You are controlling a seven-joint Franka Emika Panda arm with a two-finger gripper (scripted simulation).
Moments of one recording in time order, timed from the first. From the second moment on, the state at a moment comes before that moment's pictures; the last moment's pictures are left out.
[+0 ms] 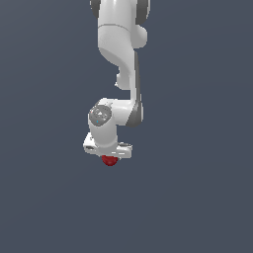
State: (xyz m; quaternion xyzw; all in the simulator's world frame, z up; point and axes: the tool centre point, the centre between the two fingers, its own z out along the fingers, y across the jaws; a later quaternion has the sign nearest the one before) arm 0.038 -0.078 0.046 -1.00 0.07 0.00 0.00
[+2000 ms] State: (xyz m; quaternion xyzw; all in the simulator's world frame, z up) arm -0.001 0.022 0.240 -1.00 0.07 0.00 0.00
